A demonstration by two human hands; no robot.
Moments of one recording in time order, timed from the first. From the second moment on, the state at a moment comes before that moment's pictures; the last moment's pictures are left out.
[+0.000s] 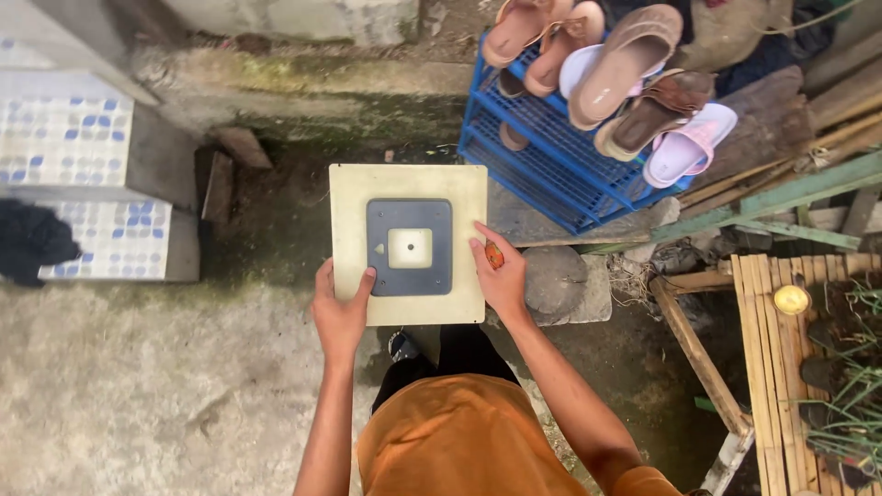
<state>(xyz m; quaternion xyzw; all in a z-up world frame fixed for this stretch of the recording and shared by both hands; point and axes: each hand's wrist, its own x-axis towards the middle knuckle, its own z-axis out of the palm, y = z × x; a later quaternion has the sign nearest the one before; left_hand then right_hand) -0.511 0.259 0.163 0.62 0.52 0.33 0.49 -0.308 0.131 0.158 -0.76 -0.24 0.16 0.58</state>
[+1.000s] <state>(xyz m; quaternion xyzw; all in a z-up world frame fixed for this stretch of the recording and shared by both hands) -0.031 0.302 0.263 0.86 0.17 0.17 0.45 -0.026 0.053 0.217 -0.80 -0.02 -0.06 0.60</state>
